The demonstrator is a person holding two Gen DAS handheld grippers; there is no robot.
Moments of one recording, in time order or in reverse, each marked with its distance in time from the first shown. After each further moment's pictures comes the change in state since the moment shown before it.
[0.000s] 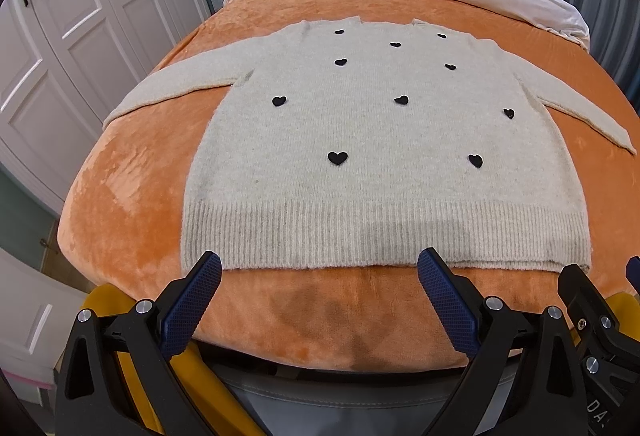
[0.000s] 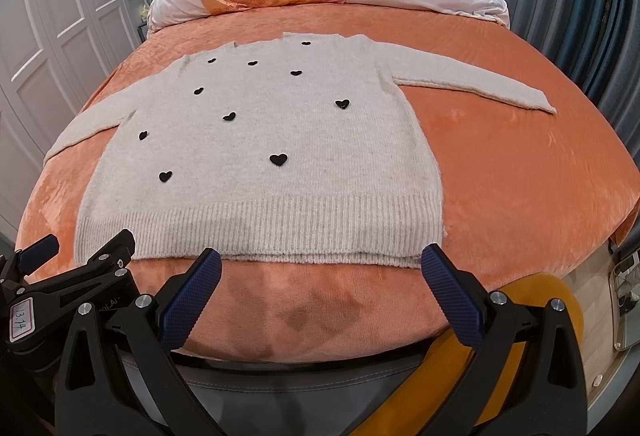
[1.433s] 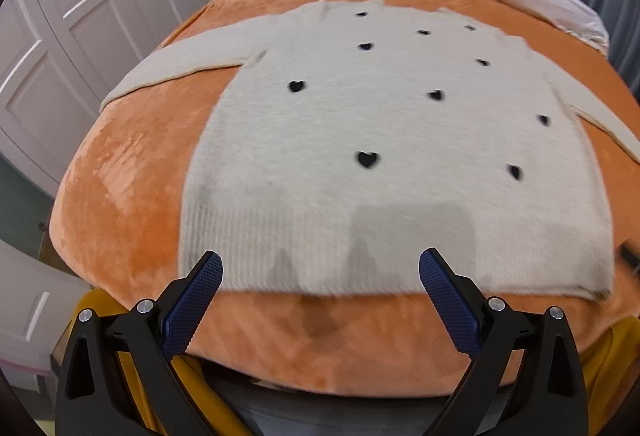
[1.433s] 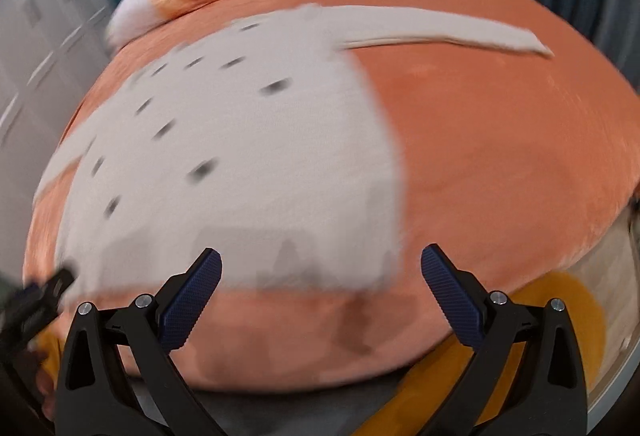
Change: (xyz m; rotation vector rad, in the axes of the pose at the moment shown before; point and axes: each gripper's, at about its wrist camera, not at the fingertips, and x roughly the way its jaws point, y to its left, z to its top) left arm 0.044 0.026 0.024 -0.048 0.078 0.015; right arm 0.077 -0.121 0.036 0.269 0.083 0.008
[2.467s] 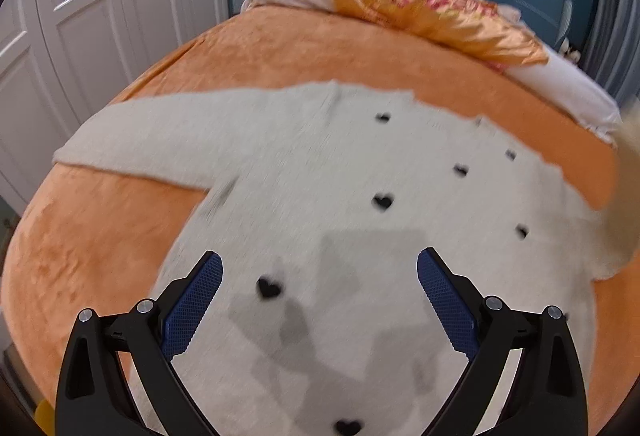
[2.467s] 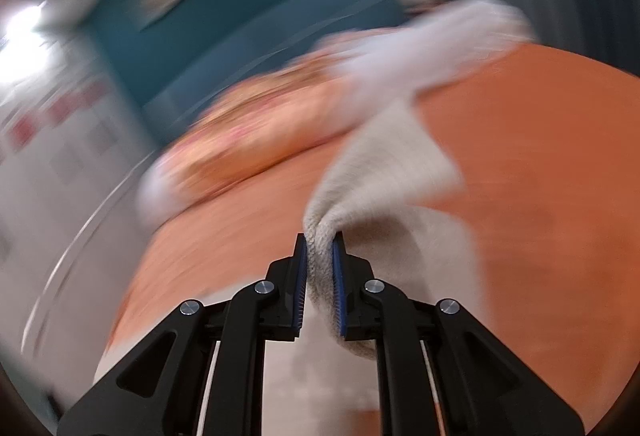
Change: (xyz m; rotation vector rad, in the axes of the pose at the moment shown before) left arm 0.074 0.009 0.173 -0.168 -0.152 -0.107; right arm 0.091 0.103 0.286 -0.090 -0.317 0.501
